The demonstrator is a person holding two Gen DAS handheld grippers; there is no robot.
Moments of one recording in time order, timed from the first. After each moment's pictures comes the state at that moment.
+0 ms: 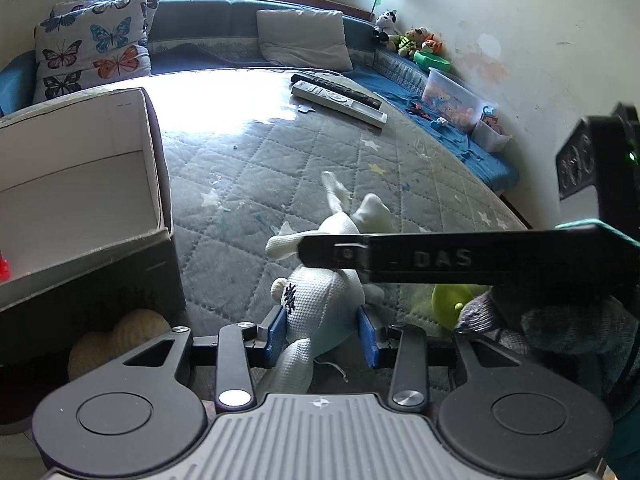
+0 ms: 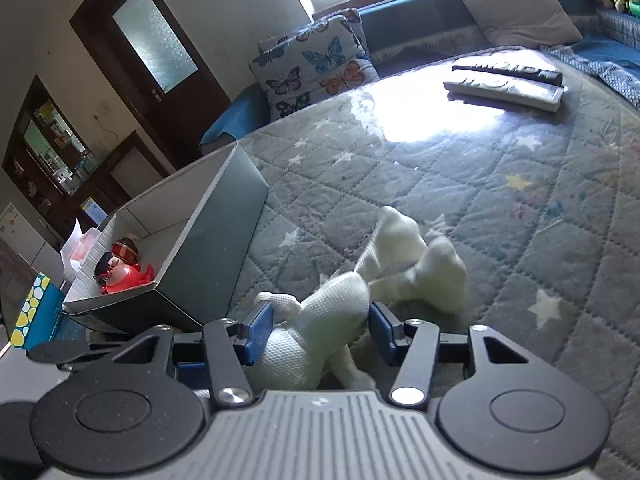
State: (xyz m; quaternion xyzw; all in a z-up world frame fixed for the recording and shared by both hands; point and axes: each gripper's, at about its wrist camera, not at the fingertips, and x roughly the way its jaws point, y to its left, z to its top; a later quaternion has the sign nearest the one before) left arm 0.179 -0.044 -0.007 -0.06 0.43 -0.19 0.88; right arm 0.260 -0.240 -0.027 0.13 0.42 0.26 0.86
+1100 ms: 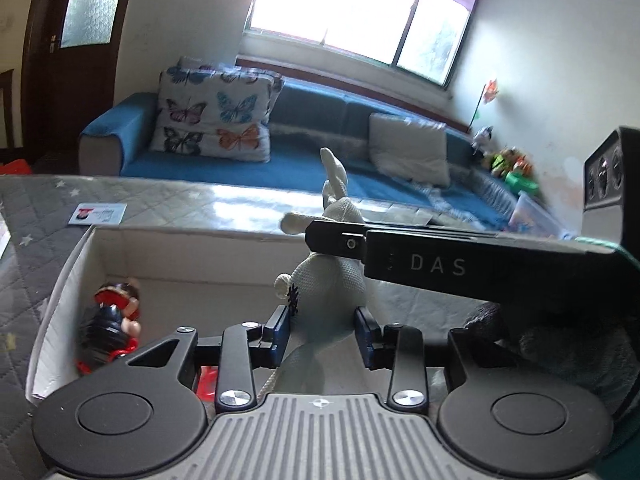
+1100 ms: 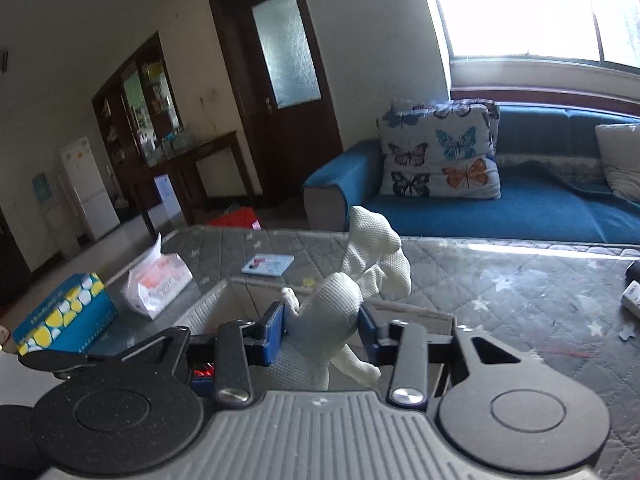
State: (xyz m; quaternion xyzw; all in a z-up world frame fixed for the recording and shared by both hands) left arm 0.189 0.089 0.071 -0.13 0.32 -0.03 0.94; right arm 0.296 -0.063 0.081 0.01 0.29 0.39 0.88
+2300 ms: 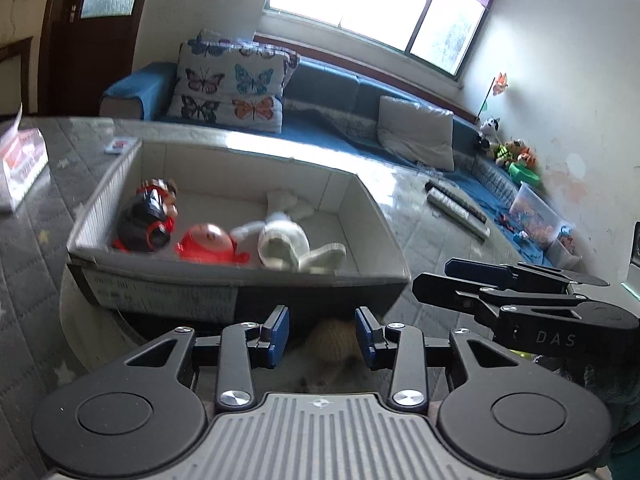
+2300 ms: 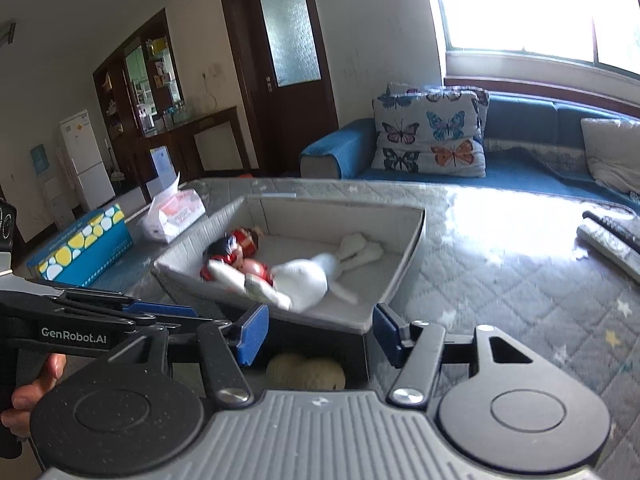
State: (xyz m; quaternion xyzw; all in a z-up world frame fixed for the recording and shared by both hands) left arm 0.099 0.090 0.041 -0.16 0.34 -0.03 0.93; right arm 0.185 -0.136 0.052 -0.03 0.31 0.38 0.87
